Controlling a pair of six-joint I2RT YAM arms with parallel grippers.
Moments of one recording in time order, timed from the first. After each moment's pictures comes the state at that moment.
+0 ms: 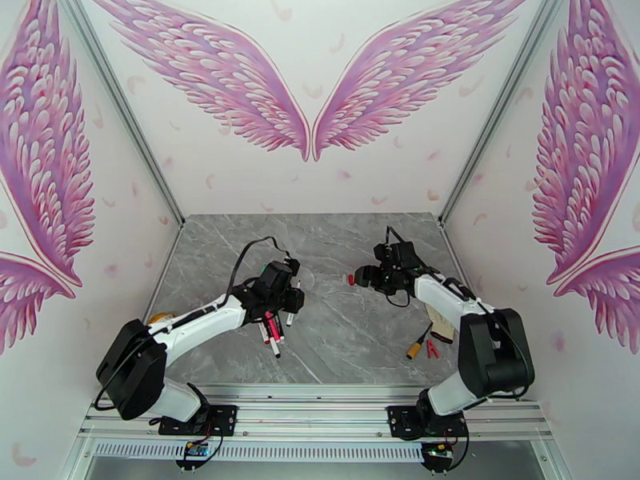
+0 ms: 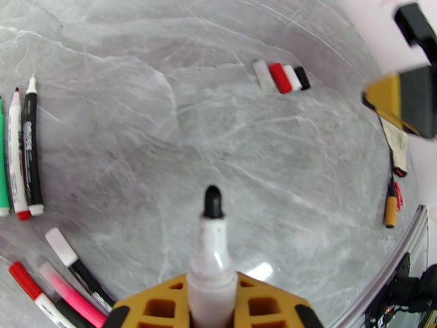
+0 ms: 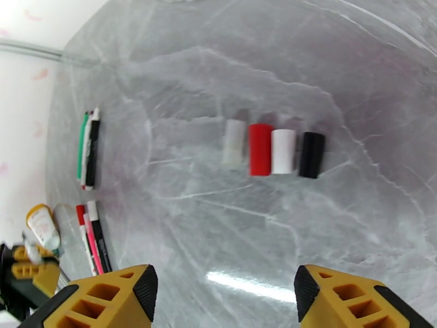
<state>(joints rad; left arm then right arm) -0.67 1.56 1.03 -0.34 0.05 -0.46 0.18 1.49 0.93 -0.33 -0.44 0.39</state>
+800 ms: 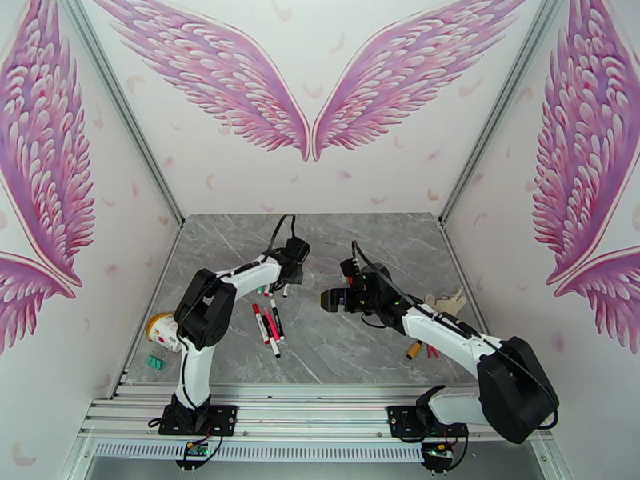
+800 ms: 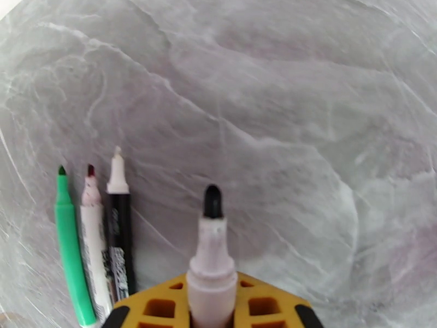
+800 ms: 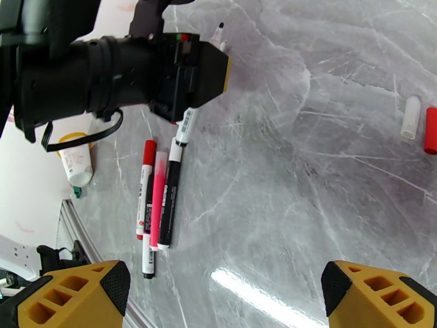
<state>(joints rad) -0.57 2.11 1.57 -0.59 -0.32 -0.40 0.50 1.35 0.76 -0.10 -0.39 0.46</state>
